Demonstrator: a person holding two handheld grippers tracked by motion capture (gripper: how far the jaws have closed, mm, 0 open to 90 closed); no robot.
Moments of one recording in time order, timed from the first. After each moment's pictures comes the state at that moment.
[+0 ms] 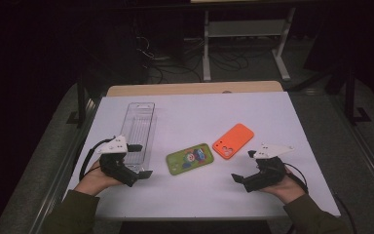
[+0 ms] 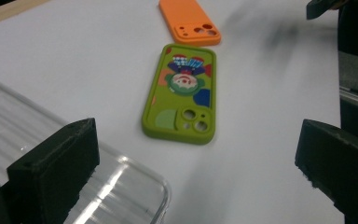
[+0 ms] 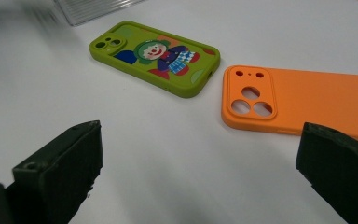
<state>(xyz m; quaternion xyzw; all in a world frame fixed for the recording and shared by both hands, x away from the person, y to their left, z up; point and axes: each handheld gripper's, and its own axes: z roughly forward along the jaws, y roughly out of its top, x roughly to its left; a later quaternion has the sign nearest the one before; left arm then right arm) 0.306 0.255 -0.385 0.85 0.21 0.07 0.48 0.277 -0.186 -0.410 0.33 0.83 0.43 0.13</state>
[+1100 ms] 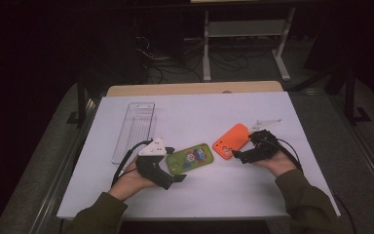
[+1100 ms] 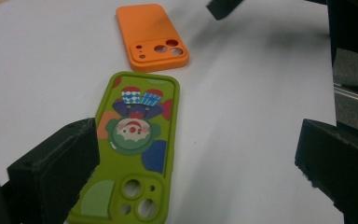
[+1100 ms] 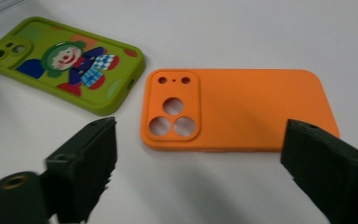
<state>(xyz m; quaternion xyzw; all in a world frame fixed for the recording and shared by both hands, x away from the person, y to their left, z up) 0.305 0.165 -0.401 0.86 0.19 0.05 0.47 0.347 -0.185 -0.403 0.40 0.83 0.36 0.13</state>
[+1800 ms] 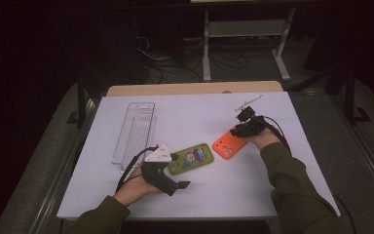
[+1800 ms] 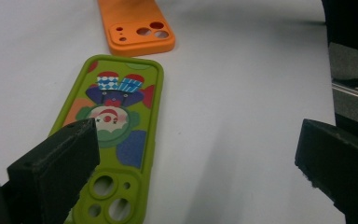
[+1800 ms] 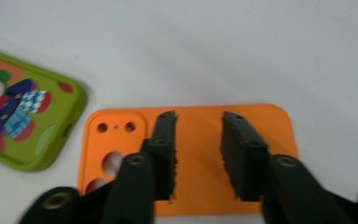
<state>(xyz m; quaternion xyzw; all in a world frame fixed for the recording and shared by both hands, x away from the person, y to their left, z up) 0.298 0.158 -0.419 0.87 0.18 0.04 0.46 0.422 -0.162 -0.396 0.43 0.85 0.28 0.11</state>
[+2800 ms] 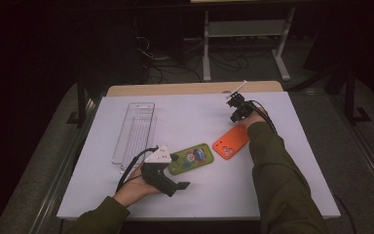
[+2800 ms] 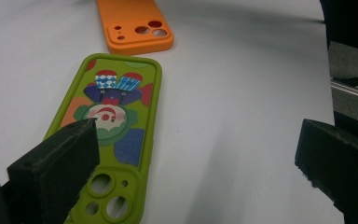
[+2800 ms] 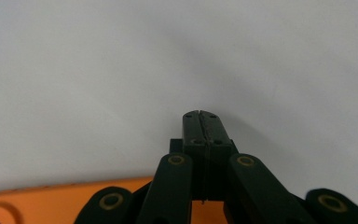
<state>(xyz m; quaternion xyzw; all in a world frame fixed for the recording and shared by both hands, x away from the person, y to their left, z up) 0.297 0.158 -0.420 0.87 0.19 0.04 0.46 0.505 -0.147 -0.418 0.45 0.86 0.19 0.11</state>
